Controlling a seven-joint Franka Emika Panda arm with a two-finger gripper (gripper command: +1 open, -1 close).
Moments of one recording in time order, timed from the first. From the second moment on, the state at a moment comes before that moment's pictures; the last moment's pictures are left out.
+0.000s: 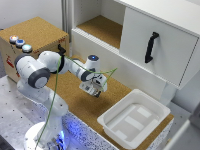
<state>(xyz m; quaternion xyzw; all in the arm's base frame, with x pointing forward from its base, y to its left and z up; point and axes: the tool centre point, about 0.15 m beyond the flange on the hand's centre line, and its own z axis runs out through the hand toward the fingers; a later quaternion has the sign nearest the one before) 0.371 -0.074 0.247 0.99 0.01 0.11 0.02</state>
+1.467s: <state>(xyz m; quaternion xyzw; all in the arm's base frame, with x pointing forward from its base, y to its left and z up) 0.292 -0.342 0.324 0.93 -0.35 0.12 0.01</state>
